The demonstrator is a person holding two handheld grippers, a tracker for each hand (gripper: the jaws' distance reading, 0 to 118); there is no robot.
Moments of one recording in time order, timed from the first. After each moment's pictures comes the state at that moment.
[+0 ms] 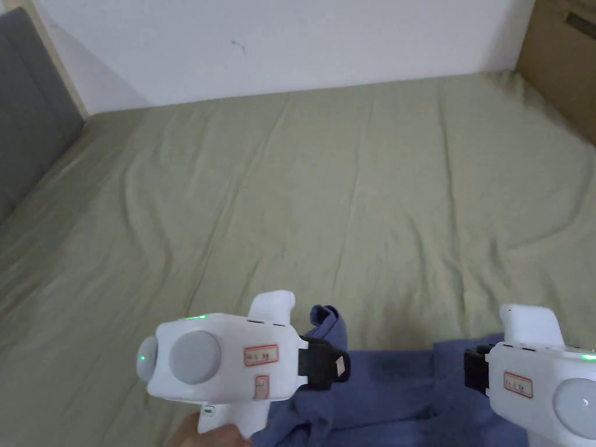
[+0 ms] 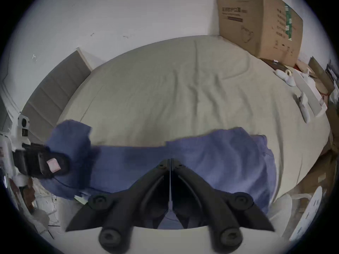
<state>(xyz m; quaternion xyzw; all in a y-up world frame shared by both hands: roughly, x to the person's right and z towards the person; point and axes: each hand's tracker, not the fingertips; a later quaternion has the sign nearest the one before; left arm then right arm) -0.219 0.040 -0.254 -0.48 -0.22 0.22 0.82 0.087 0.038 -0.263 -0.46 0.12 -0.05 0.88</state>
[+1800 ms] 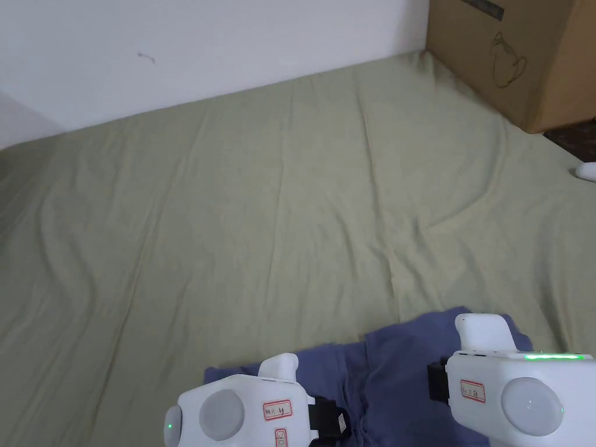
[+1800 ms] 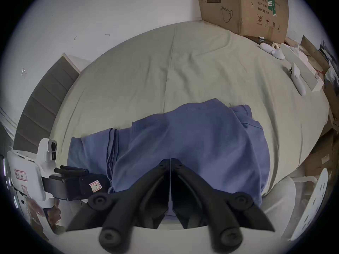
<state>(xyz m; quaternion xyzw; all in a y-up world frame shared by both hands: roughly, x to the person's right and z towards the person) -0.142 -0.029 -0.255 -0.57 -0.20 0.23 0.76 0.128 0.011 -0.254 -0.50 0.08 -0.09 0.86</state>
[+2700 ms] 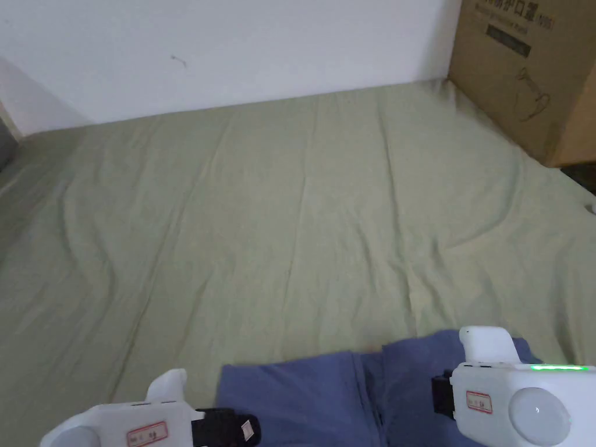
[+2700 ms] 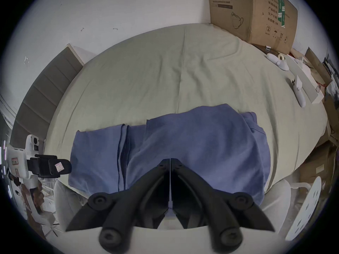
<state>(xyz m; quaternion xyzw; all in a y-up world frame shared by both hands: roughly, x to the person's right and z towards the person) -0.293 -0.010 -0.198 -0.50 -0.14 0.34 0.79 0.101 0.025 -0.251 -0.50 0.10 -0.06 0.86</state>
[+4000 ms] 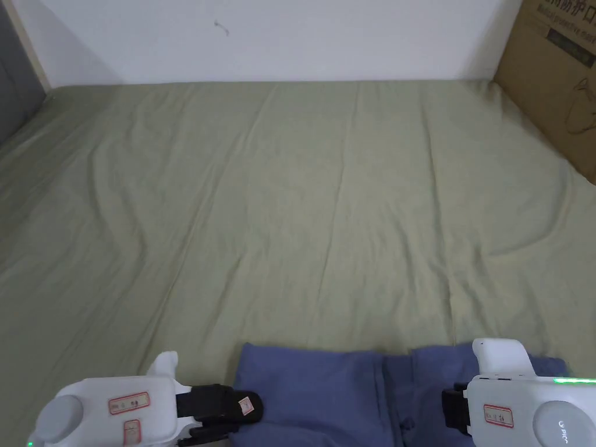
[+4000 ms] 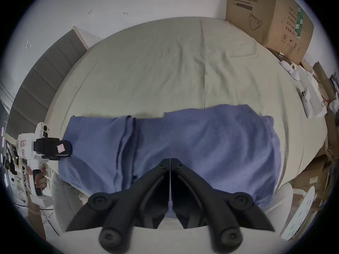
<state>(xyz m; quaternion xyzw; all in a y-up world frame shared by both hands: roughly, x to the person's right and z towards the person) -0.368 -0.055 -0.216 -0.48 -0.19 0.45 0.73 0.057 0.023 -0.261 -0.53 0.12 -0.01 0.84</state>
